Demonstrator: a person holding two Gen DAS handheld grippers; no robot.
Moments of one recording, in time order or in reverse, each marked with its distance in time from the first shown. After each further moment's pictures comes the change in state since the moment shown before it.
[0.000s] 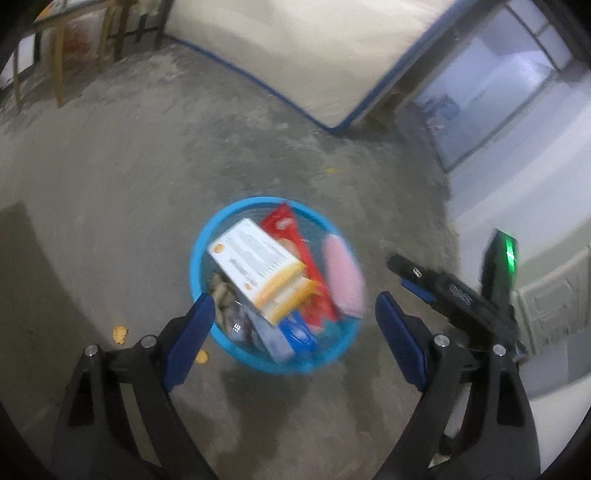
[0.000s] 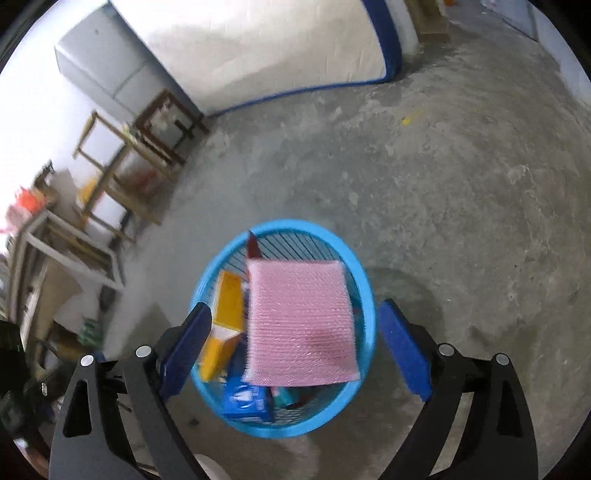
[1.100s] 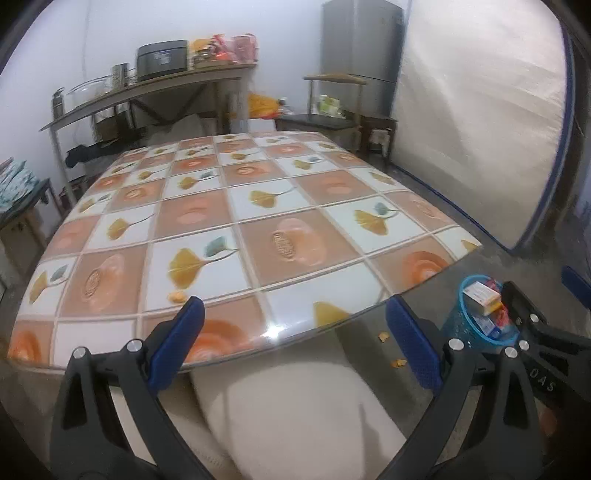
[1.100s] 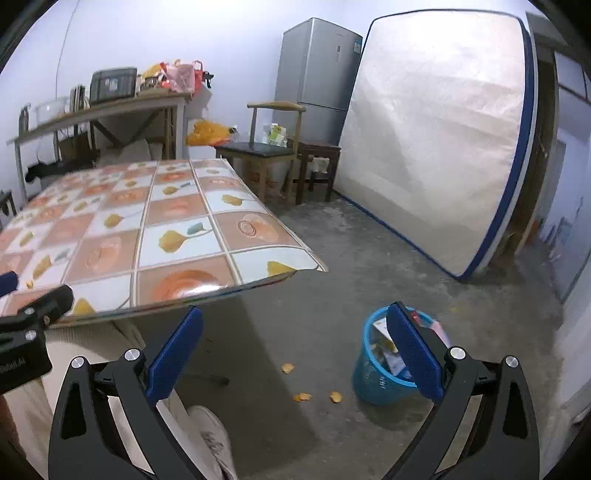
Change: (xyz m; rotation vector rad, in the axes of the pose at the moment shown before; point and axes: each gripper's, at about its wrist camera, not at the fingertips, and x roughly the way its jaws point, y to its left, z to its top) left arm -0.380 0.068 -0.242 -0.248 -0.516 0.819; right arm -0.207 0.376 -0.304 -0.853 -0.335 -0.134
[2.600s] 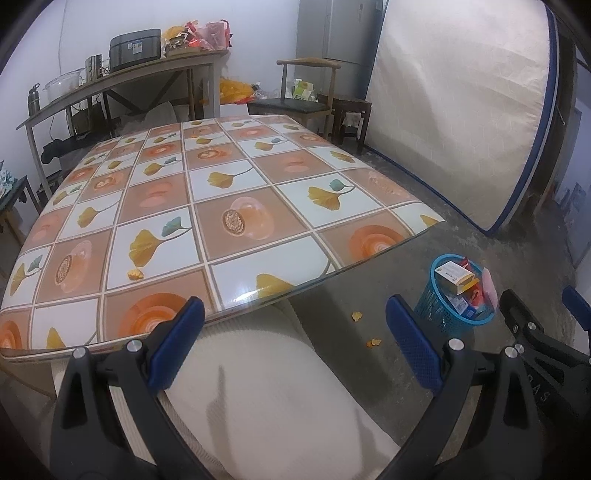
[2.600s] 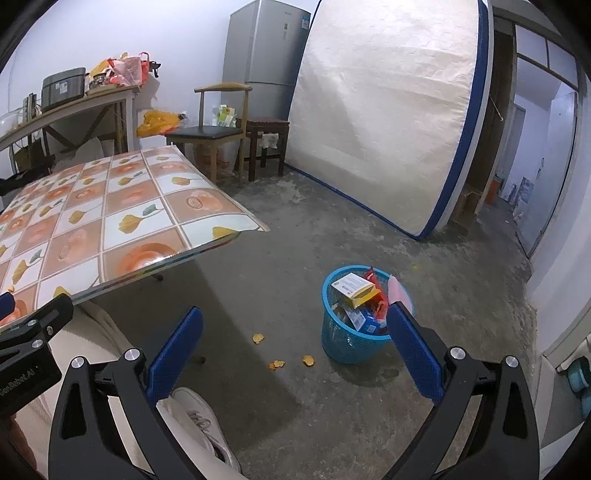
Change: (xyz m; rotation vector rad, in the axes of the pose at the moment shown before) left arm -0.015 -0.034 -0.015 0.036 0.071 -0.103; right arm -0.018 -0.031 -0.018 0.129 0.109 -0.125
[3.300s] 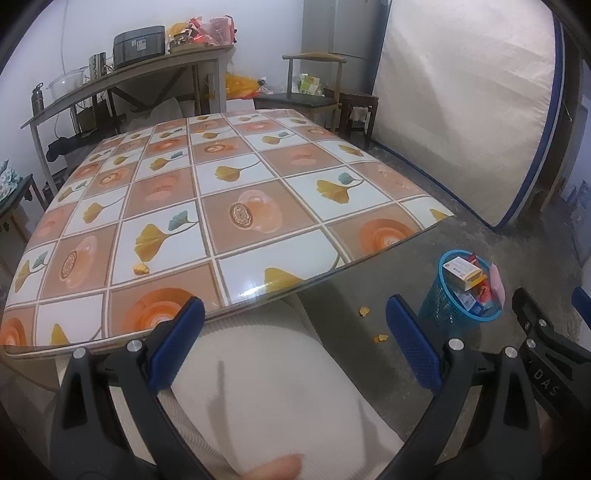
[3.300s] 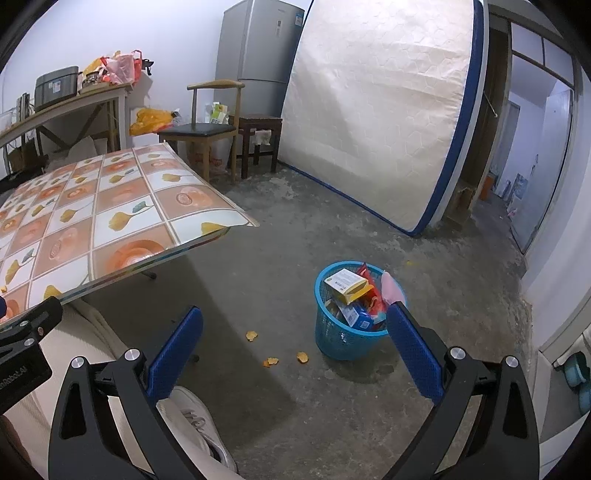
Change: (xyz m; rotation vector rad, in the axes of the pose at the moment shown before) left arm 0.003 0.001 -0.001 0.004 0.020 0.031; right arm 0.003 -0.004 -0.001 0.011 0.010 -0.022
